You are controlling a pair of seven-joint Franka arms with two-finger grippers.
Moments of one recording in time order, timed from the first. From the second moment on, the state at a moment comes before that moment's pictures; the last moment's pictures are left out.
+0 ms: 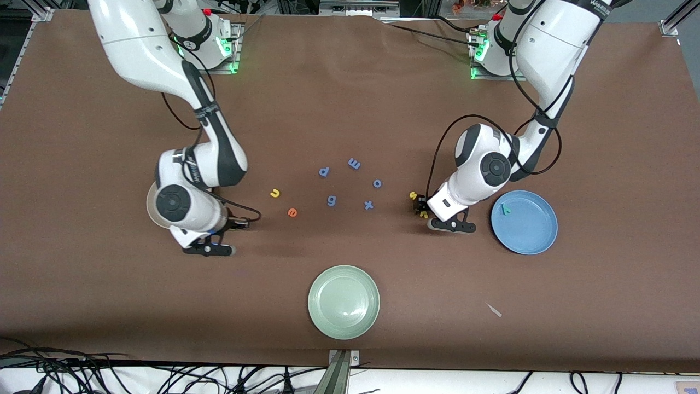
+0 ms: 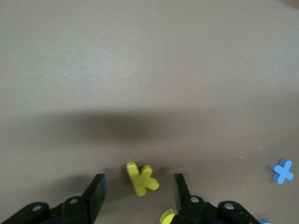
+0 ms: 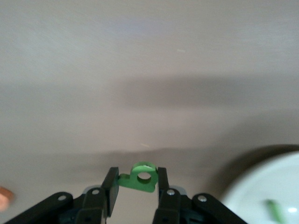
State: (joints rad) left arm -0.21 0.62 -0.23 -1.91 -0.16 2.59 -0.20; right arm 0.38 0.64 -0.15 -1.67 0.11 2.20 0.17
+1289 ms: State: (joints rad) left arm -0.13 0.57 -0.19 -1.88 -0.06 2.51 -0.13; right arm 0.41 0.45 -0.13 -1.99 0.22 2.33 0.40
